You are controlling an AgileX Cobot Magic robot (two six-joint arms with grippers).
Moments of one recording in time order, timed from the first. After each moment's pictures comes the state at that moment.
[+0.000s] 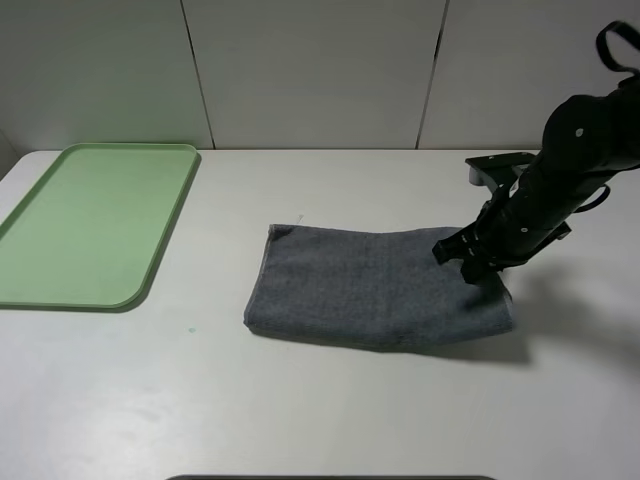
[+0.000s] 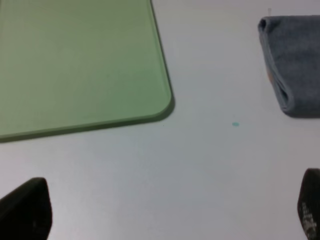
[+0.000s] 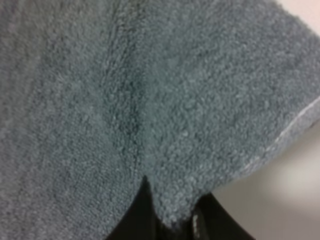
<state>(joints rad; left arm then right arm) -0.16 0.00 -0.49 0.03 1.06 -0.01 0.24 1.74 -0.87 0.09 0.52 -0.11</state>
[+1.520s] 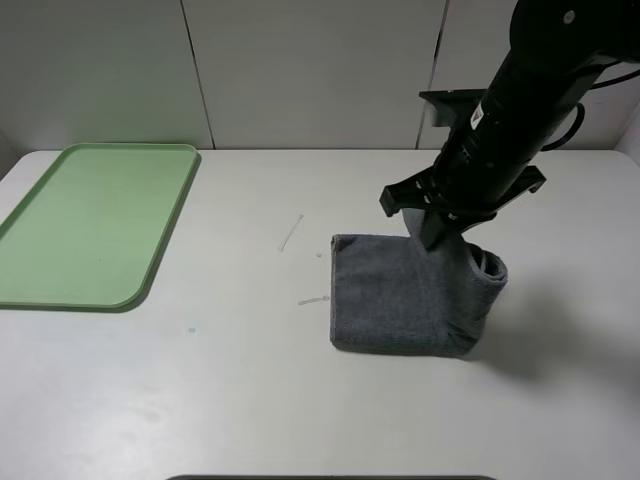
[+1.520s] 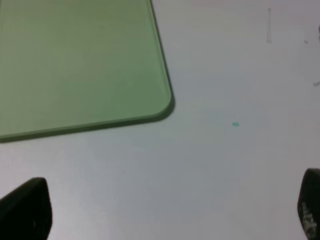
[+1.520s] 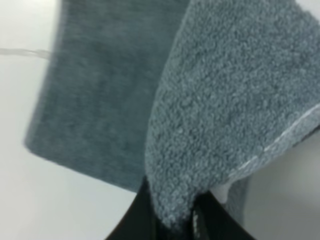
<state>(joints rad) -0.16 0.00 -0.49 0.03 1.06 -0.01 0.50 1.64 -1.10 0.10 0.85 0.12</state>
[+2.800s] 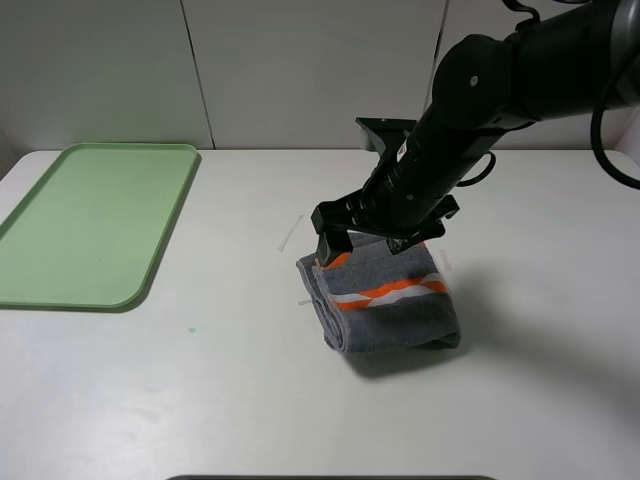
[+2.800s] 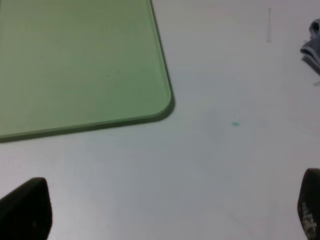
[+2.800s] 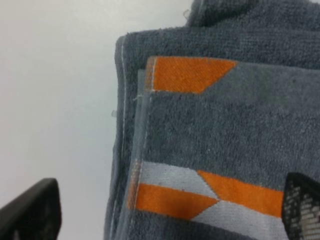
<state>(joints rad) -0.16 0.00 -0.49 0.03 1.06 -0.01 0.58 1.79 -1.10 0.28 0.60 0.01</state>
